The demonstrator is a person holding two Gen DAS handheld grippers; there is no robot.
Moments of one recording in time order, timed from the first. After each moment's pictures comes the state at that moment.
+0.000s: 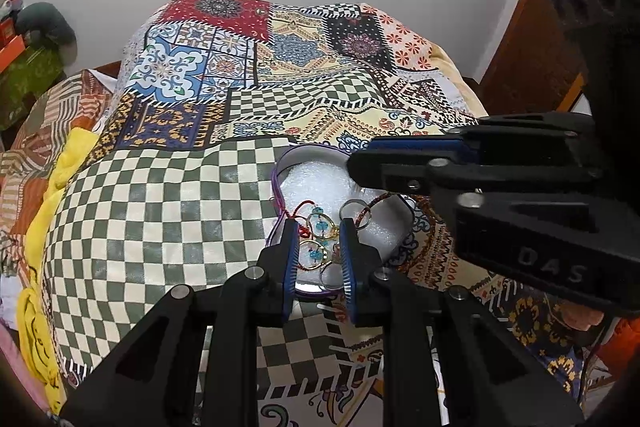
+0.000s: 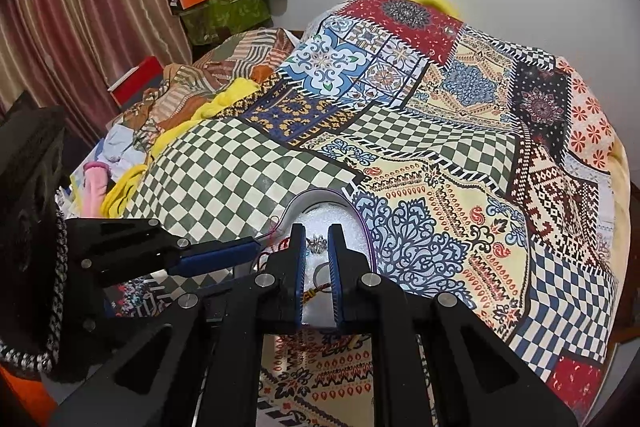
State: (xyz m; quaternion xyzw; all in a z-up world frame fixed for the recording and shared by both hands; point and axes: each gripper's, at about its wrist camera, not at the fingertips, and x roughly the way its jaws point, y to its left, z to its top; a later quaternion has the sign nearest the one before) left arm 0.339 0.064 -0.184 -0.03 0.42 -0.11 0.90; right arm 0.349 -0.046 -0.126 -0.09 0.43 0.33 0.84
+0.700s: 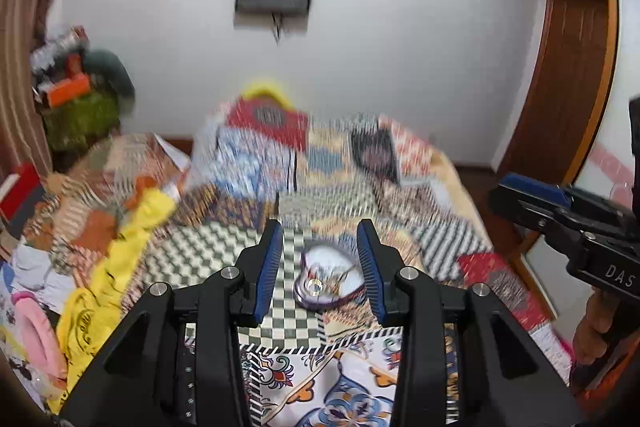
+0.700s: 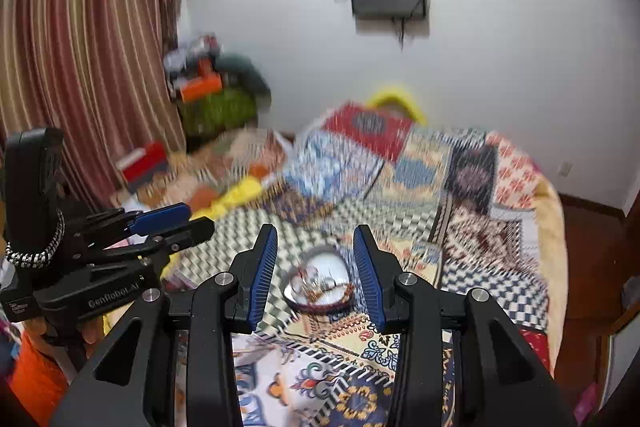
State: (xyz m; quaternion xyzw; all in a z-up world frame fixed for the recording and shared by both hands) left arm 0.205 0.075 -0.025 -0.06 0.25 -0.04 0.96; right arm 0.224 -0.114 0.005 -0.03 0.26 0.29 0.92
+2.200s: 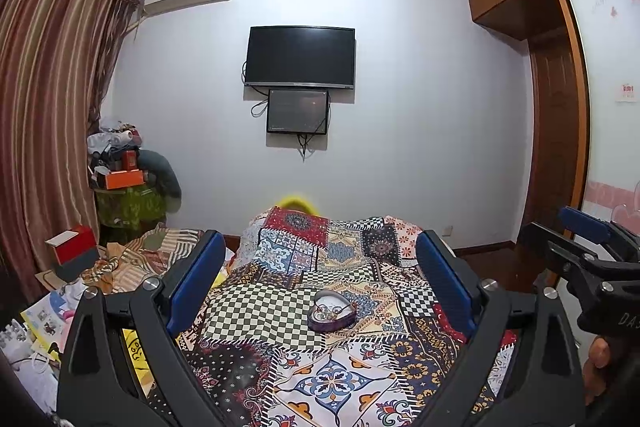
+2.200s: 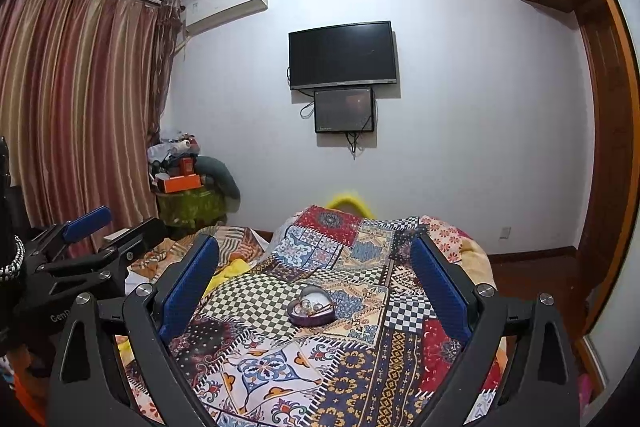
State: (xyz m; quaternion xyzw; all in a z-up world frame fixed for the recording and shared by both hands) left arm -0.006 0.022 0.030 -0.02 0.06 0.03 1.00; right arm 0.021 -0.155 0.049 0.00 0.08 0.21 0.98
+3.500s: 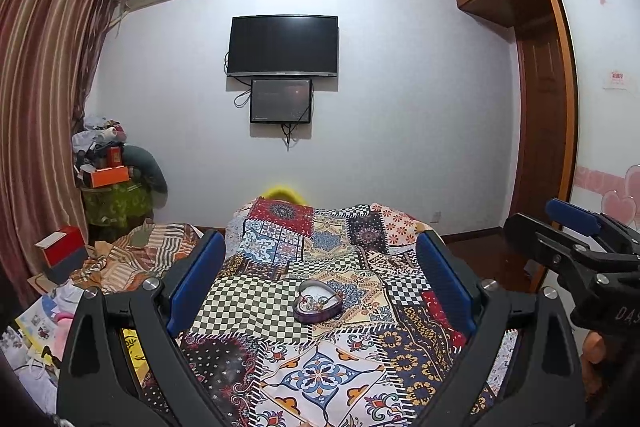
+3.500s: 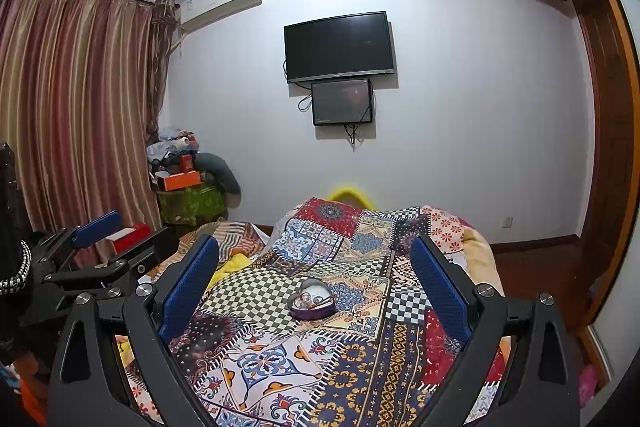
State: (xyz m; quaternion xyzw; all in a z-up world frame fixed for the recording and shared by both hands) left arm 0.002 0.016 0.024 -0.01 0.08 0.00 1.00; right arm 0.022 -0.164 0.051 0.01 0.09 0.21 0.97
